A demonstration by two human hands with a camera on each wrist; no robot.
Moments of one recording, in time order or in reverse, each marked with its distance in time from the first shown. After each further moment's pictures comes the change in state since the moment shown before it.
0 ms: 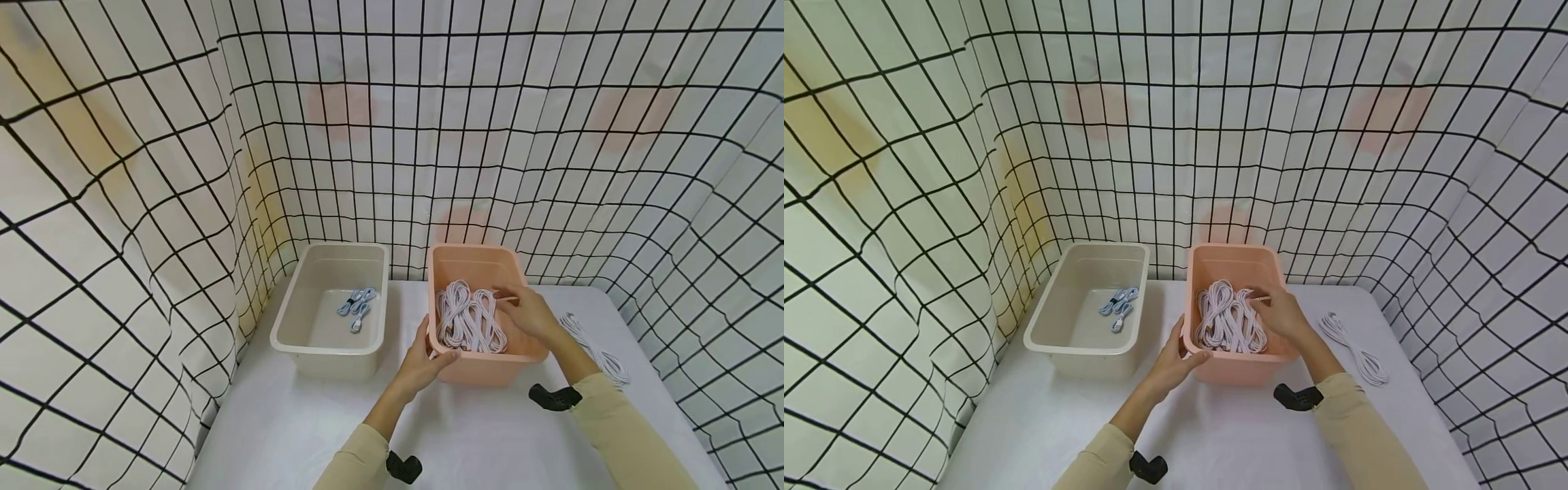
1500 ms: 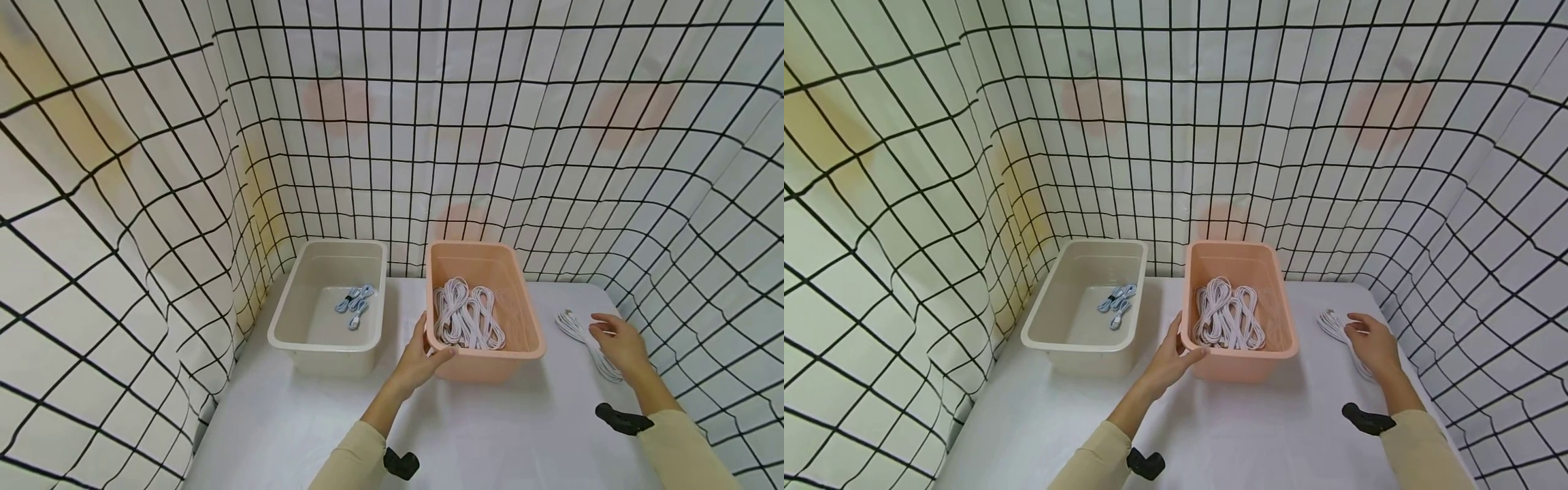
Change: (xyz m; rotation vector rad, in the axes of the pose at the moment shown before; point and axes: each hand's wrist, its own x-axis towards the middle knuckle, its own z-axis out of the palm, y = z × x) left_hand 0.002 -0.003 -0.002 -0.010 -0.018 0.053; right_hand -0.087 0.138 -0.068 -0.090 0.226 0.322
